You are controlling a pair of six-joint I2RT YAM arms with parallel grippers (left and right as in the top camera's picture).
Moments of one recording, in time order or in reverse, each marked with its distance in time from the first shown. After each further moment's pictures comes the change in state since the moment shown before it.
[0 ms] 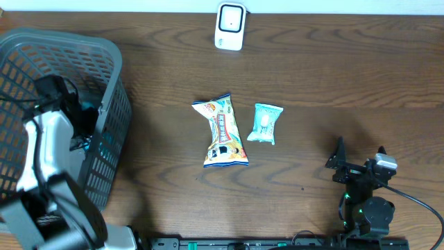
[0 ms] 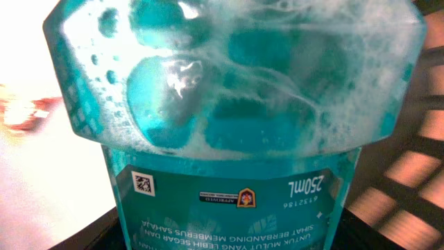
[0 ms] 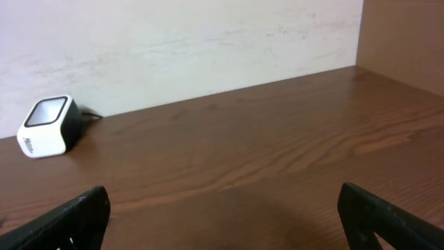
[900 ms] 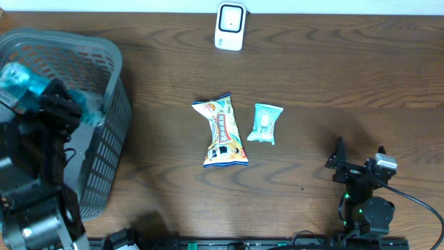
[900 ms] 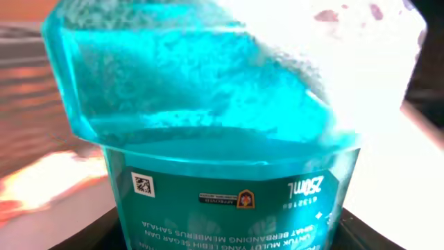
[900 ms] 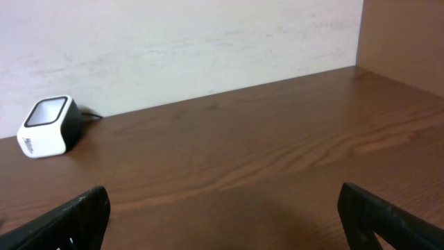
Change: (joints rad) left arm -0.023 -0.792 0.000 0.219 0.134 -0.447; right arm 0.000 0.000 0.000 0.000 0.000 0.000
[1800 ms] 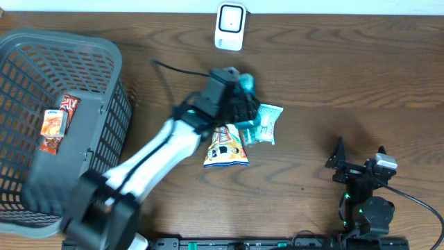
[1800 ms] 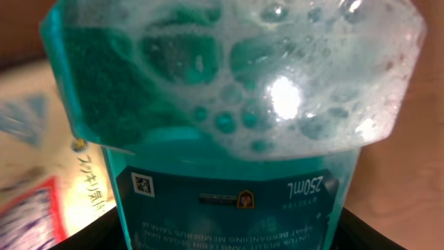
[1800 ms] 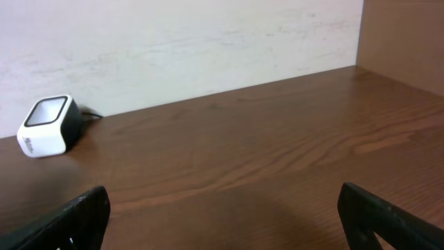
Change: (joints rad) left arm -0.992 0.871 0.000 0.325 0.060 -0.145; right arm 0.000 0.000 0.000 0.000 0.000 0.000
